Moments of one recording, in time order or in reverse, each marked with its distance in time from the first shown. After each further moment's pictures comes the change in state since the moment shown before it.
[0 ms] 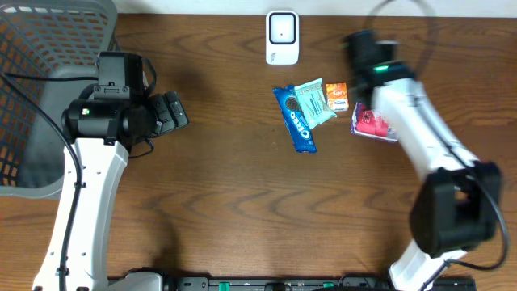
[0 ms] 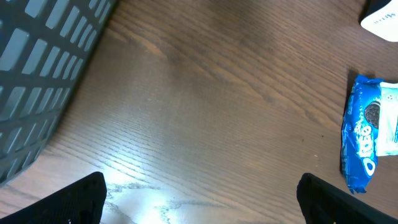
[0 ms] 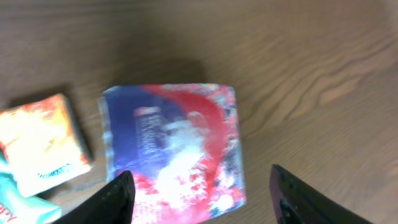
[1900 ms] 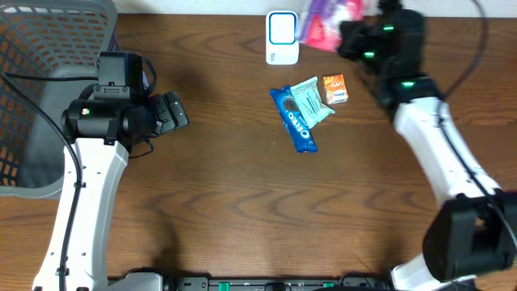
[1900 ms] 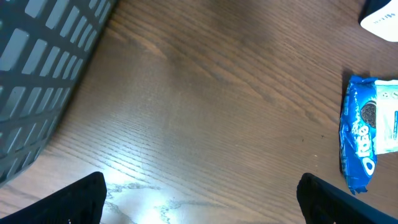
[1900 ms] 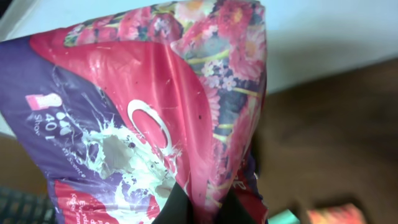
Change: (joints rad) left arm 0.000 0.000 0.000 0.000 0.000 0.000; right arm 0.020 -0.129 -0.164 0.853 -0.689 0.239
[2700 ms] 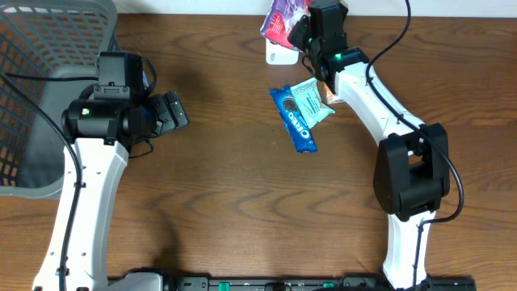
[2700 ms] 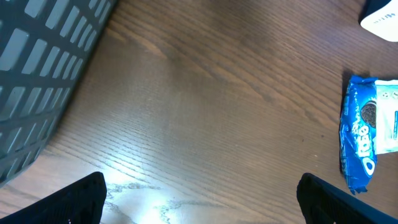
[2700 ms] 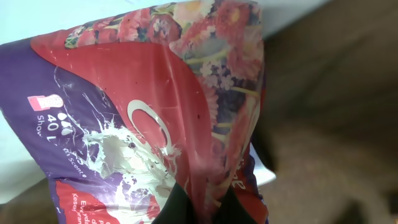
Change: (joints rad) left arm 0.000 0.000 0.000 0.000 0.000 0.000; right arm 0.138 0.428 0.414 -0.236 0.262 0.268
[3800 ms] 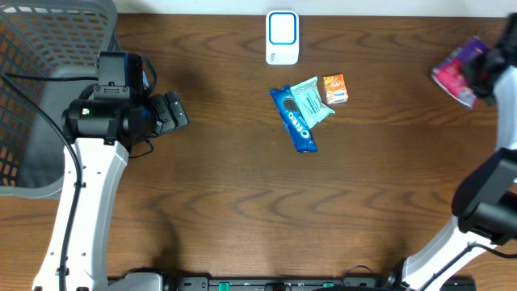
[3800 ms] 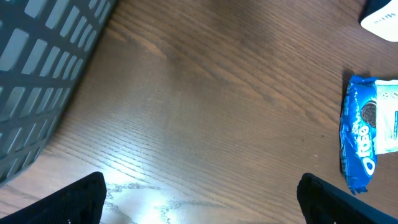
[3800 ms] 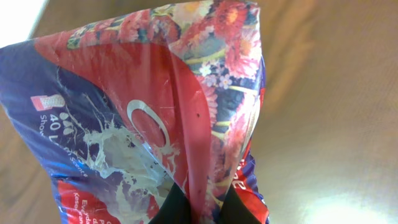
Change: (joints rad) left arm 0.000 0.000 0.000 0.000 0.000 0.000; right arm -0.726 -0.157 0.016 -0.623 0.090 -0.189
